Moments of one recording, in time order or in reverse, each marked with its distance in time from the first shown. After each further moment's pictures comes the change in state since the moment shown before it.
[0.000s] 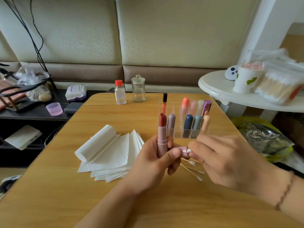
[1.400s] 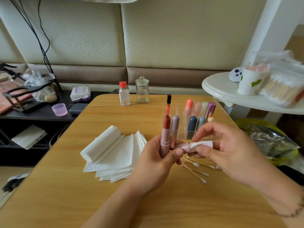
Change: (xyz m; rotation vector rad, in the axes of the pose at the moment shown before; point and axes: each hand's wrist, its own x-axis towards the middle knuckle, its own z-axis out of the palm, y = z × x) left_hand 0.001 0.000 -0.001 0.138 0.081 0.044; right_hand 0.011 -0.009 -0.006 1.116 0.061 0.777
